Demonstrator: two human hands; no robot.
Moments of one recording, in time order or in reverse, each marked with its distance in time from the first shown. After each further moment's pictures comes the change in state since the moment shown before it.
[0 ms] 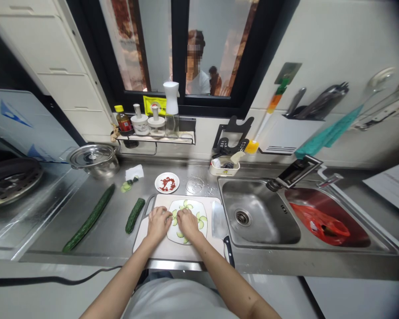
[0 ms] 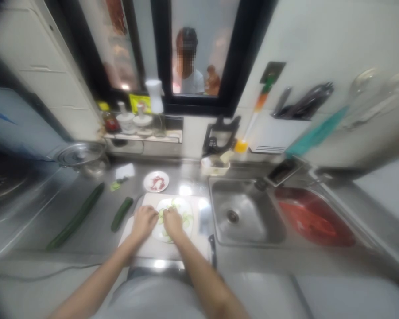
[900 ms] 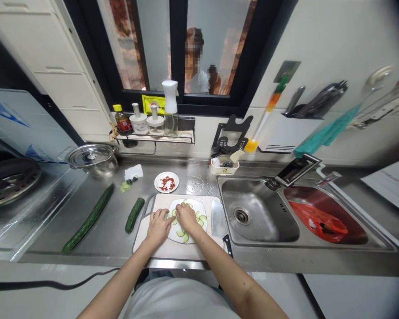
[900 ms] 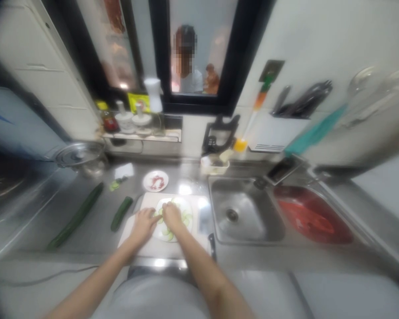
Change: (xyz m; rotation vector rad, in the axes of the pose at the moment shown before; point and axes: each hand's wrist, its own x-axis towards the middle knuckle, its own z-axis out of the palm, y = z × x) left_hand -0.014 0.006 -0.007 0.128 -0.077 0.158; right_hand 0.019 0.002 -0.006 0.002 0.015 -0.035
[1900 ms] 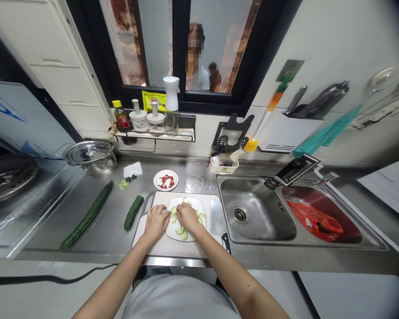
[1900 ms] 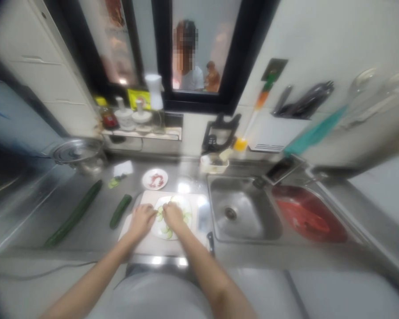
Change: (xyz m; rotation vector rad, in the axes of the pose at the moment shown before) left_hand 0.007 -0.013 0.005 -0.039 0.054 -0.065; right_hand -0.010 0.007 -0.005 0.003 -0.023 -0.026
